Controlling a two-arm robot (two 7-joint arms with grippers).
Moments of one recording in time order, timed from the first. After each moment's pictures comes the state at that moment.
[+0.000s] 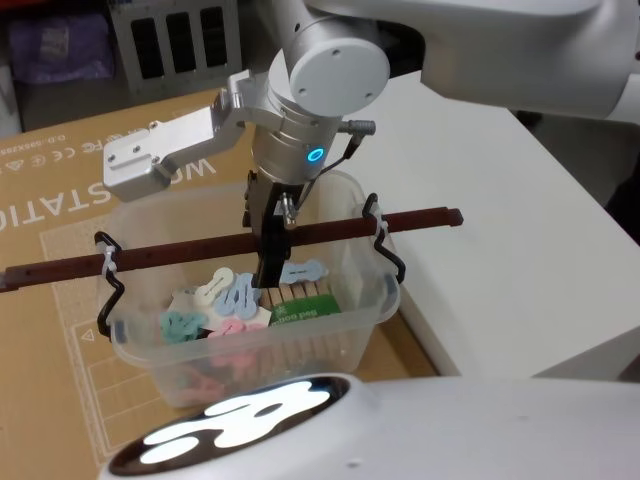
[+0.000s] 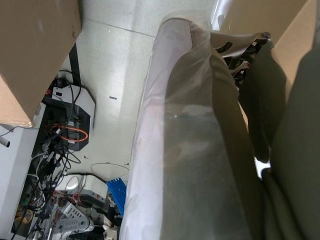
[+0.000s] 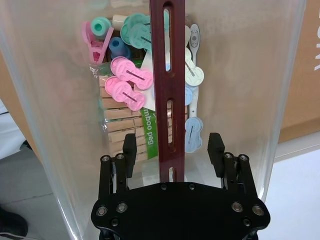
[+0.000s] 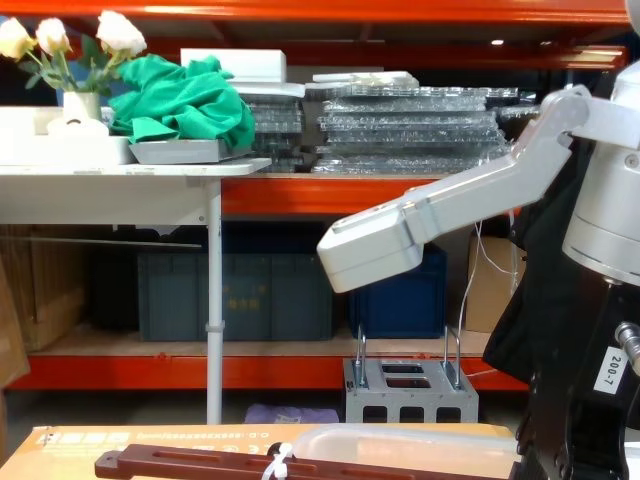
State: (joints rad) left arm -1.47 0.98 1.56 -0.90 0.05 0.15 -1.47; right arm 1.24 0.64 -1.43 -1.68 -0.40 -0.34 1.29
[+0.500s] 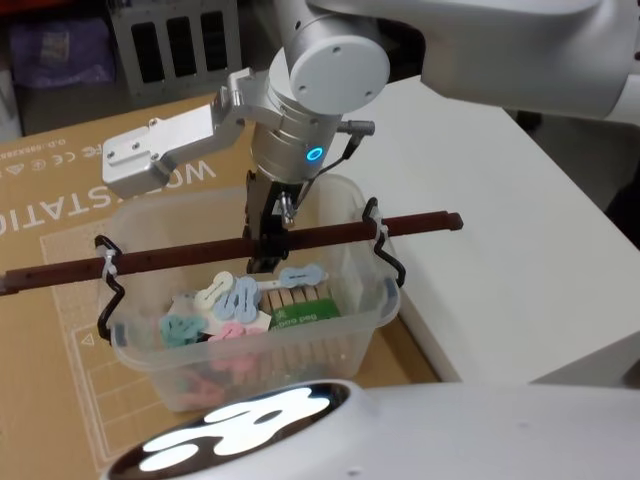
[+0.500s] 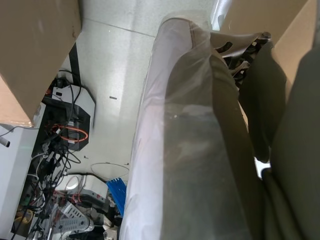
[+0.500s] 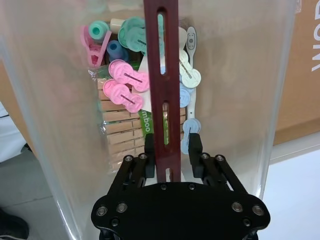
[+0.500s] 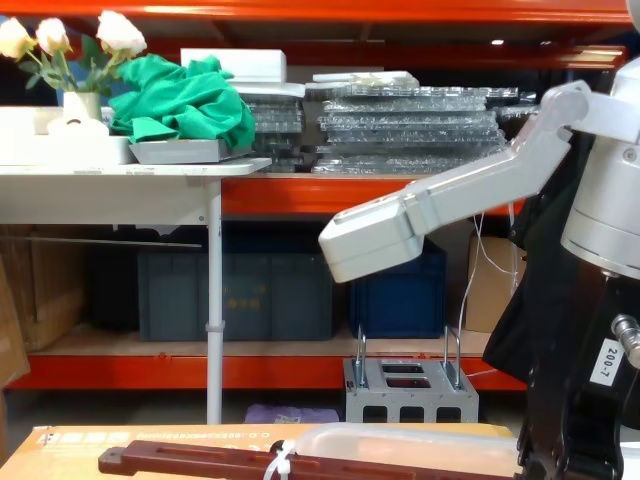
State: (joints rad) left arm -1.47 0.98 1.56 -0.90 0.05 0.15 -1.47; right arm 1.24 0.64 -1.42 -1.67 -0.39 -0.35 1.28
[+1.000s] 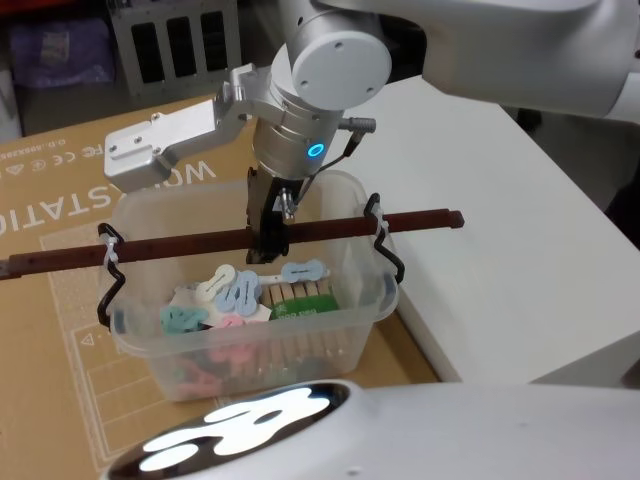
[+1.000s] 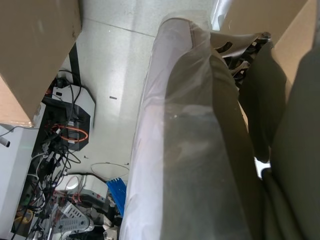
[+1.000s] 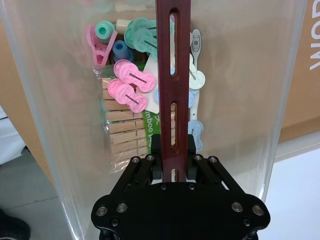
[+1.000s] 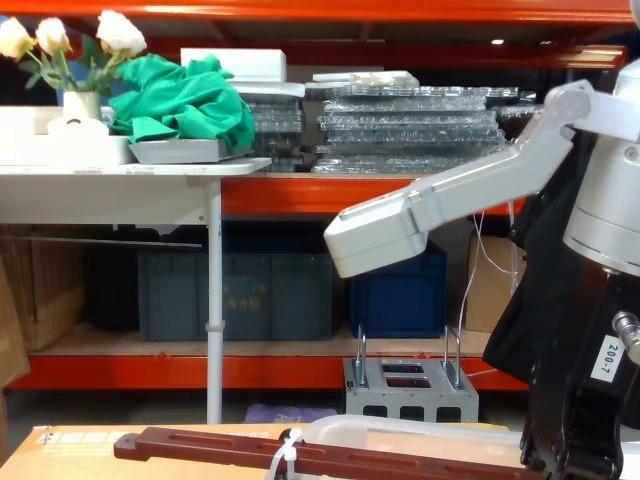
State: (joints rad) left arm -1.47 0.98 1.56 -0.90 0.05 0.15 -1.47; right arm 1.24 0.64 -1.42 -1.66 -0.39 -0.35 1.27
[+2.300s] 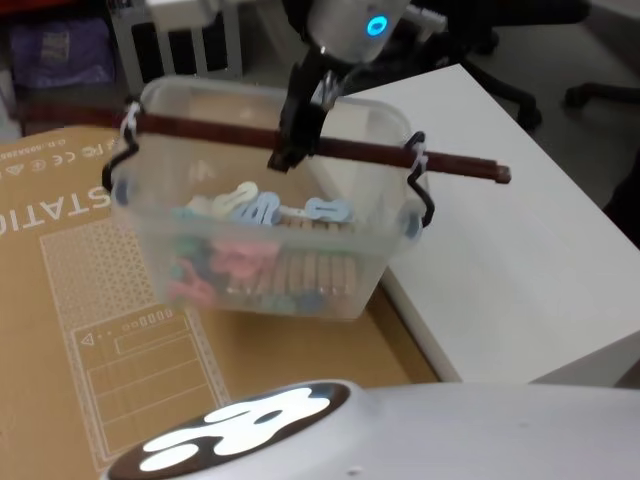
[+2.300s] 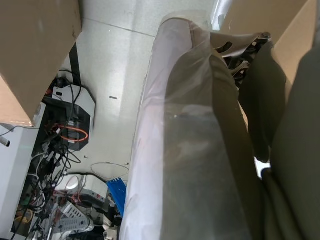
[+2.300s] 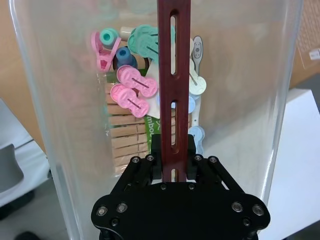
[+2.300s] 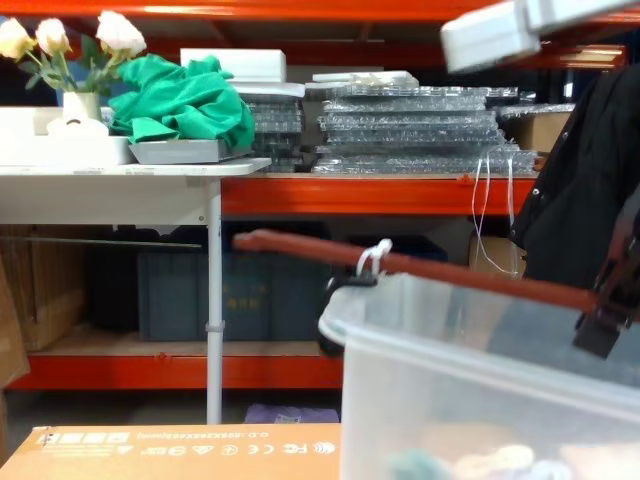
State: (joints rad) left arm -1.47 0.98 1.56 -0.90 0.05 0.15 -1.47; right arm 1.30 0.79 -1.26 -1.68 -0.21 -0.28 1.32
